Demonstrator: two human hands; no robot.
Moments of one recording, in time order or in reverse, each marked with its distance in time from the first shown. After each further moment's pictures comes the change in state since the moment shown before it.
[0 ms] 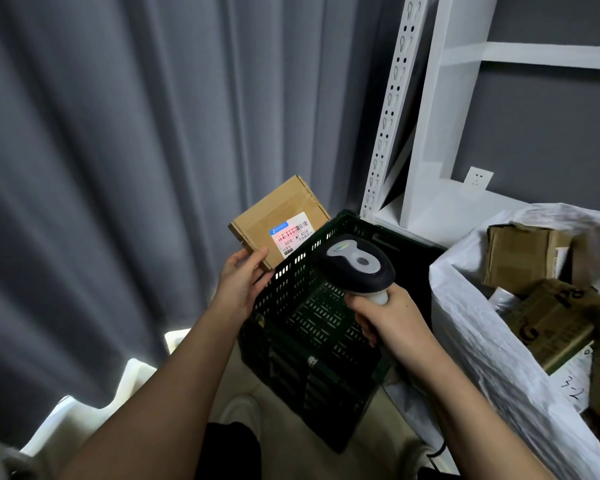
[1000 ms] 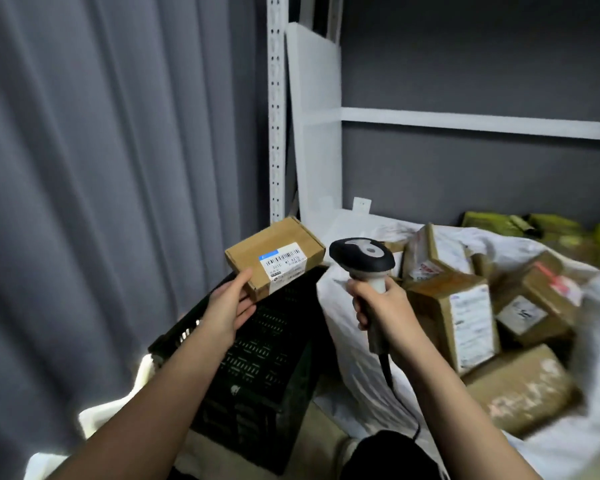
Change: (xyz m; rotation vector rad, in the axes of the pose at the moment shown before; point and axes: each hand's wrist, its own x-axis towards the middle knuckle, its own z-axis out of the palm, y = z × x) left_hand -0.094 -0.014 0.124 0.360 -0.152 -0.155; right_hand -0.073 -0.046 -0.123 0.248 0.406 0.016
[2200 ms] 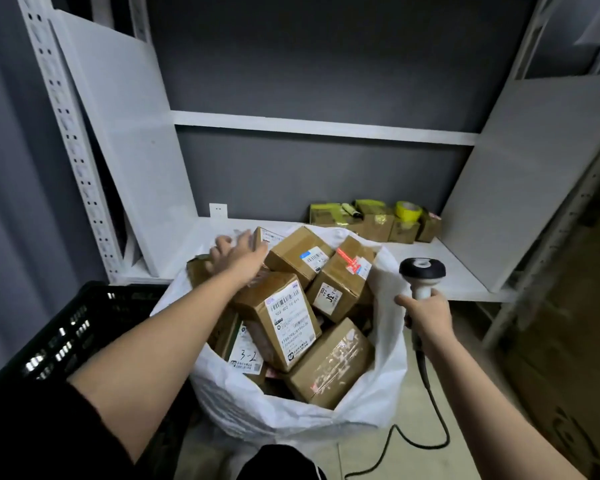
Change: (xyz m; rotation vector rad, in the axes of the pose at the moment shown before) left_hand -0.012 -0.037 0.304 1.272 -0.220 0.443; right_hand -0.032 -0.005 -0.300 -0.322 0.822 0.184
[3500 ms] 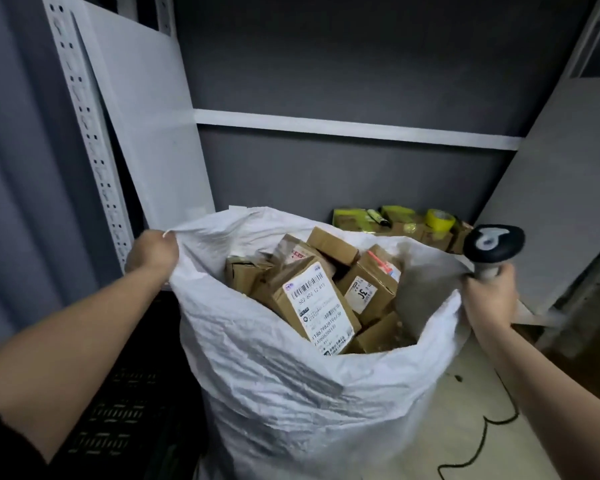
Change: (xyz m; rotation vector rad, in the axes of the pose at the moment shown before) left_hand 0.105 -0.117 -0.092 -0.105 0.341 -0.181; right_hand 0.072 -0.039 0.024 -0.063 0.327 -0.196
